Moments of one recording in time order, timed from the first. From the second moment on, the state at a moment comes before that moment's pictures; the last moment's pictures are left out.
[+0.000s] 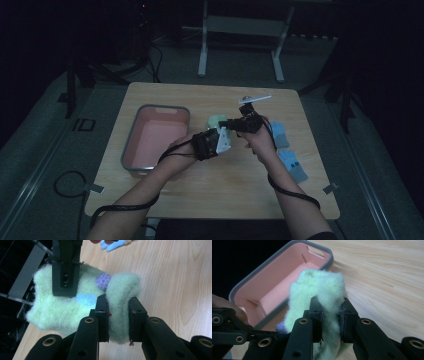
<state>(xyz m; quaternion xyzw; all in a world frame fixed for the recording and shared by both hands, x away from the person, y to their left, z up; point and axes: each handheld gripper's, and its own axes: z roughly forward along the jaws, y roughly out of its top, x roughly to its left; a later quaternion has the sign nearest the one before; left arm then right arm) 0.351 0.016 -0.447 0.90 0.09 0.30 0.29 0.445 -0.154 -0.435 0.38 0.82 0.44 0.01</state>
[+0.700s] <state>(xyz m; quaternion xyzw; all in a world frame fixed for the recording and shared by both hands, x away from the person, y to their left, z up) 0.341 0.081 -0.434 0.91 0.10 0.31 0.27 0.446 -0.084 -0.425 0.34 0.83 0.44 -0.01</state>
